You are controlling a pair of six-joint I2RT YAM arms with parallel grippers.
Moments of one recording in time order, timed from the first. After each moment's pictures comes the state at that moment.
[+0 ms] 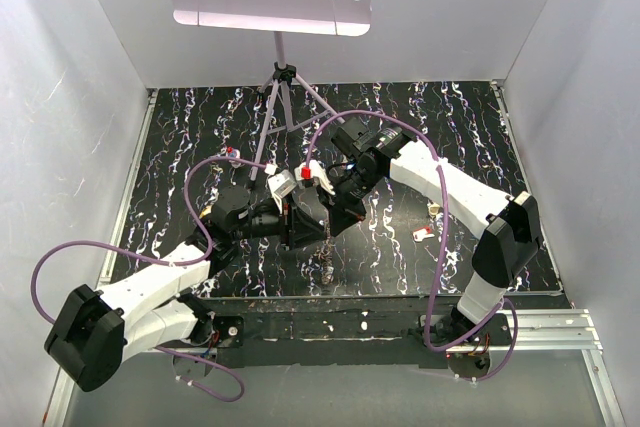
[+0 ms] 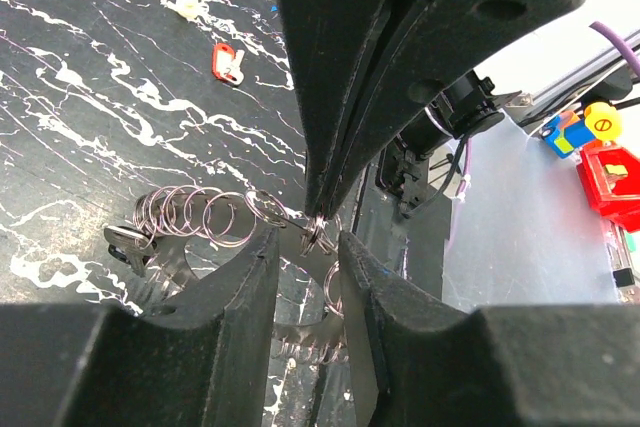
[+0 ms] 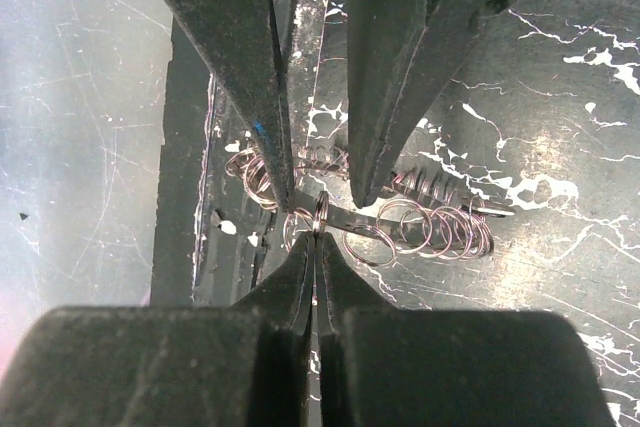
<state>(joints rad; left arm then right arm) -0.65 1.02 0.47 0.39 0.73 -0.40 0.81 1.70 1.59 -1.22 -0.80 -0.74</state>
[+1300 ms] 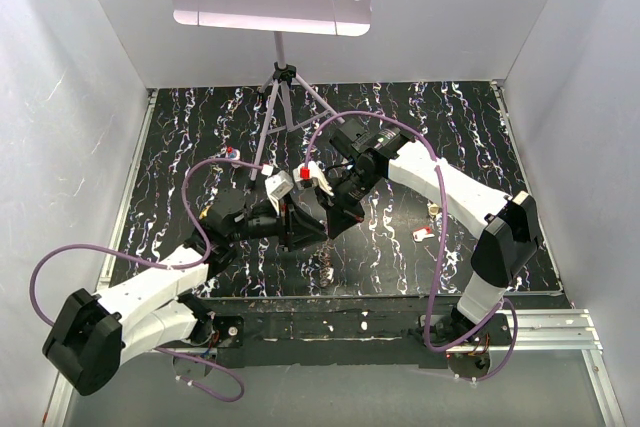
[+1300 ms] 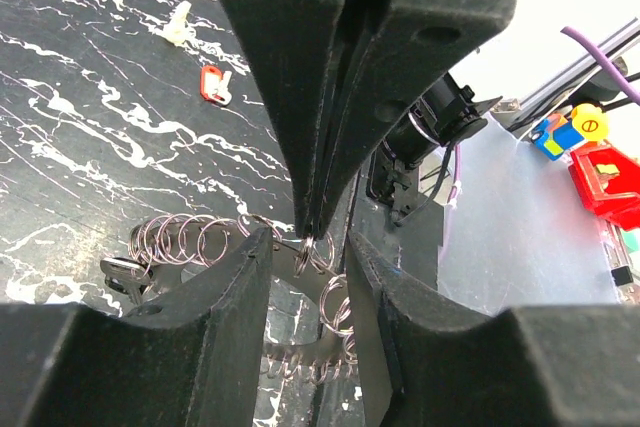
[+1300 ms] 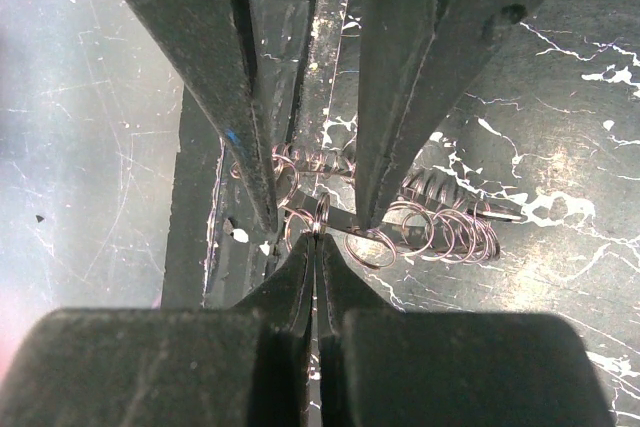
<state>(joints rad) -0.65 1.00 0.45 0.46 0.74 -0.42 0.81 1.70 1.60 -1.22 -0.84 -0.74</state>
